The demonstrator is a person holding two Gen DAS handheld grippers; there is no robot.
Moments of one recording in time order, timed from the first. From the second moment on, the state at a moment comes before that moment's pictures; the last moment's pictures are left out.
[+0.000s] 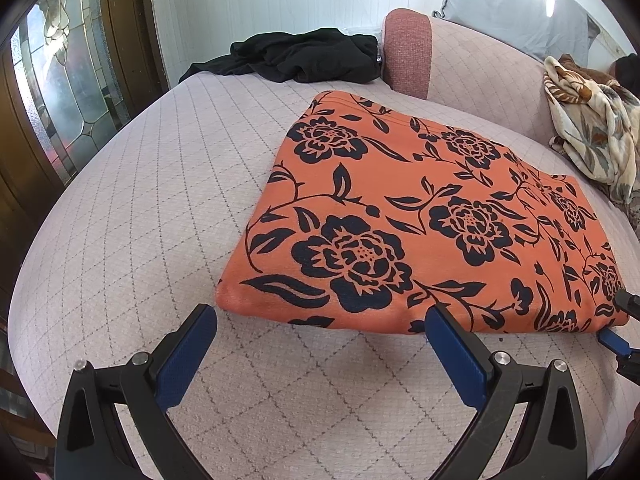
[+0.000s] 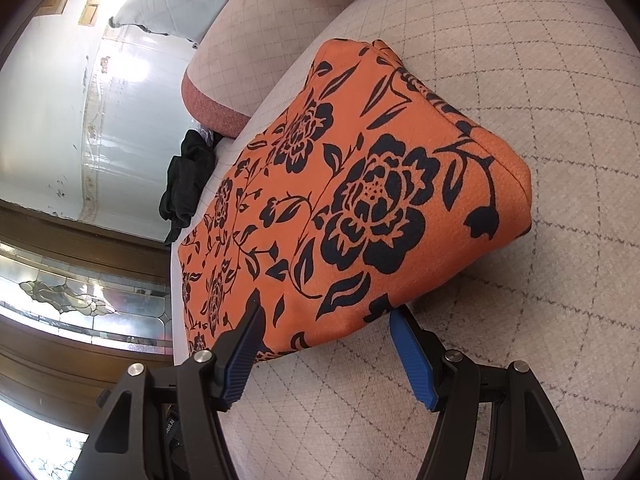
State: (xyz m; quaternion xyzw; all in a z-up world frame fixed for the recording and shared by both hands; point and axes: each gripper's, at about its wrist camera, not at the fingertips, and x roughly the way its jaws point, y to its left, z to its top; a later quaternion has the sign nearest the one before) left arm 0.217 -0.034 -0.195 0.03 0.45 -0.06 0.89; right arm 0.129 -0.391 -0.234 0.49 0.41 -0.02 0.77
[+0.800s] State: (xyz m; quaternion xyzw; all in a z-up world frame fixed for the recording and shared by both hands) left arm 0.218 -0.035 -0.197 0.03 0.46 -0.07 0.89; right arm 0.130 -0.388 -0.240 0.49 0.41 -0.02 0.77
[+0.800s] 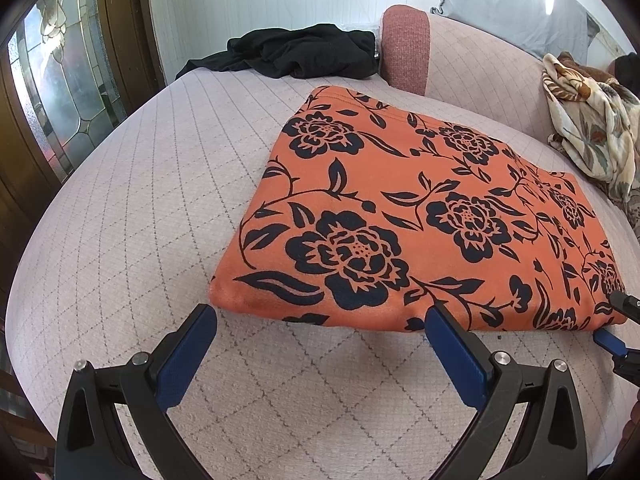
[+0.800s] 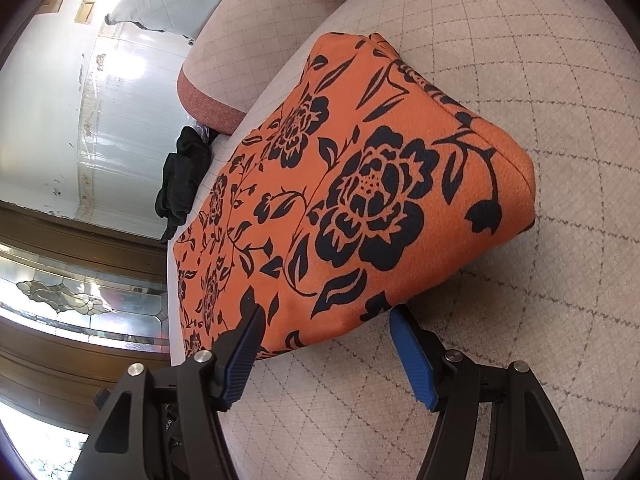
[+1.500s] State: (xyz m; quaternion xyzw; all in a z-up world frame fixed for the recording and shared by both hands) left arm 0.219 -0.036 -0.198 0.03 0.46 -0.07 0.89; right arm 0.130 -0.387 -0.240 0.49 0.41 -0.02 0.77
